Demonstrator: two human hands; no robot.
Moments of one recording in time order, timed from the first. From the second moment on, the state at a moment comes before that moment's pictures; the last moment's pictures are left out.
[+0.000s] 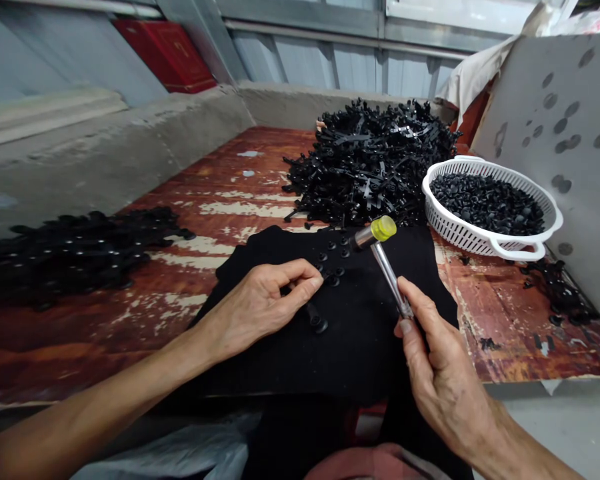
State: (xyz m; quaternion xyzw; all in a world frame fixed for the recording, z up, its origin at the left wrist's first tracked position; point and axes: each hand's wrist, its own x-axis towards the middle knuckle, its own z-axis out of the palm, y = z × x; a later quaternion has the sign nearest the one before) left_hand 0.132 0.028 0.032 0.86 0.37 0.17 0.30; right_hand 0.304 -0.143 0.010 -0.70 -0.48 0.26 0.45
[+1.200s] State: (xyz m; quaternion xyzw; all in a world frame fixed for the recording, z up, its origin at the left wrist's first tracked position) left_hand 0.133 0.025 0.030 0.86 0.38 0.16 0.28; right_hand 0.306 -0.144 0.010 -0.70 -0.50 0.26 0.43
